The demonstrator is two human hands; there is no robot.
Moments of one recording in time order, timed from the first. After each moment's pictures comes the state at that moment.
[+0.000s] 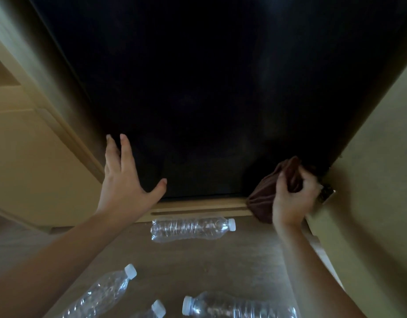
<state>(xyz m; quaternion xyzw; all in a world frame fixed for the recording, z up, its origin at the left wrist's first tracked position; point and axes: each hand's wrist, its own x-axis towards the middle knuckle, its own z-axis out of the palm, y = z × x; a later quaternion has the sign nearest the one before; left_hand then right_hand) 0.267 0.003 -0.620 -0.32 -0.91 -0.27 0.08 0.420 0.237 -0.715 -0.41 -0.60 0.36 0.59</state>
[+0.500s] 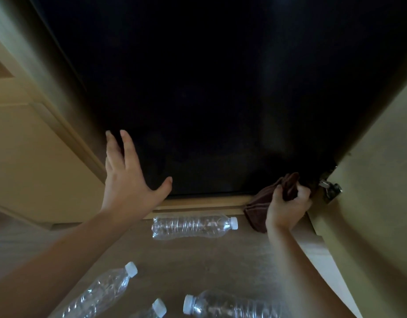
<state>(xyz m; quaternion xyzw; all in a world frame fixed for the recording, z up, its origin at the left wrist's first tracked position) 0.271 0.010 -0.621 -0.31 -0.91 -0.26 0.09 0.411 0.227 -0.748 -0.52 -0.55 0.41 0.52</state>
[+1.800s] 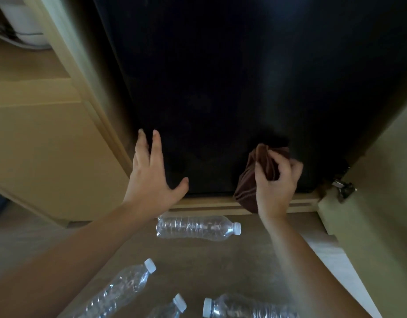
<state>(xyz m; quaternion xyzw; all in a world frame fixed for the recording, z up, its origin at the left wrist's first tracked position) 0.260 -0.011 -0.614 -0.37 -0.89 -0.26 0.06 0.375 0.177 -0.691 -0.31 -0.67 0.39 0.55</state>
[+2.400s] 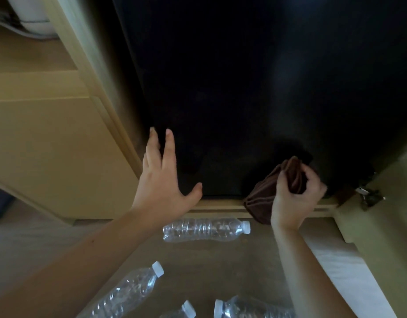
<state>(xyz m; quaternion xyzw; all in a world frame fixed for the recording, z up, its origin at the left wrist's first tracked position) 0.255 -0.013 -0.618 -0.39 -0.89 -0.26 0.05 0.366 0.171 -0.708 -0.38 -0.57 0.42 0.60</state>
